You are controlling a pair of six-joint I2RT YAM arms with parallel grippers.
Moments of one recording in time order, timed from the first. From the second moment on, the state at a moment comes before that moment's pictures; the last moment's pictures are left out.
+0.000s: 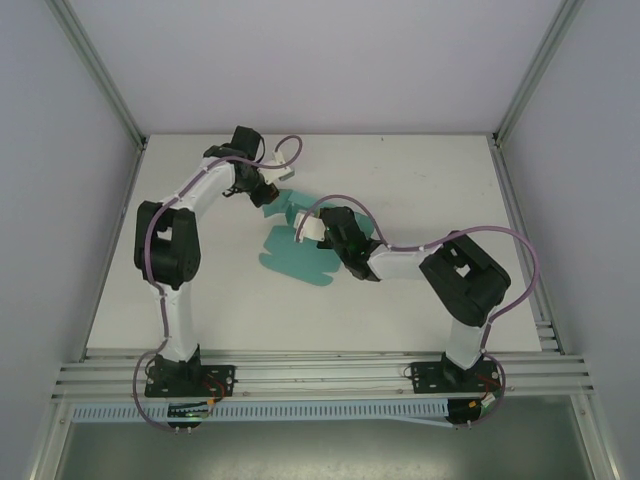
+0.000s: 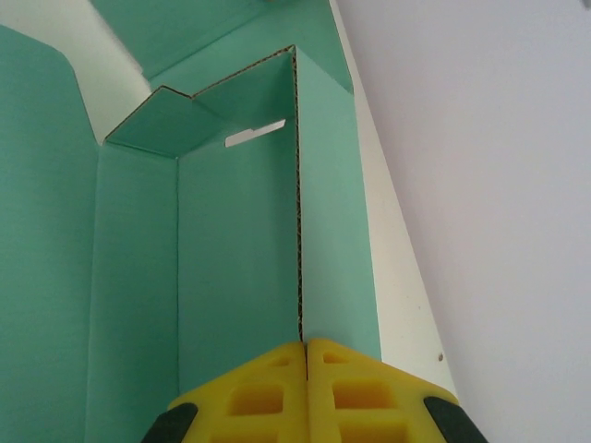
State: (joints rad) left arm -0.29 2.03 1.68 -0.81 0.30 0.56; right arm 0.83 1.81 0.91 0.46 0.35 -0.91
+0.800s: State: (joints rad) left arm -0.37 1.80 1.24 -0.46 0.43 0.15; right arm 0.86 1.82 0.87 0.51 0.42 -0.87
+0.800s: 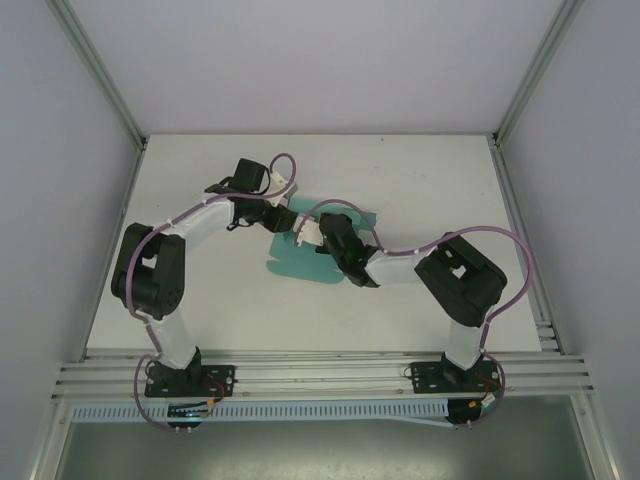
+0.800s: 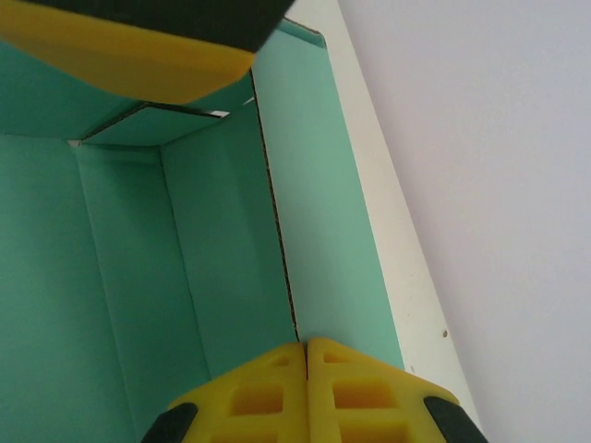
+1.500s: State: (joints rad) left arm -0.13 1.57 1.09 -0.39 0.29 -0.06; right arm 0.85 1.81 0.83 0.55 0.36 -0.92
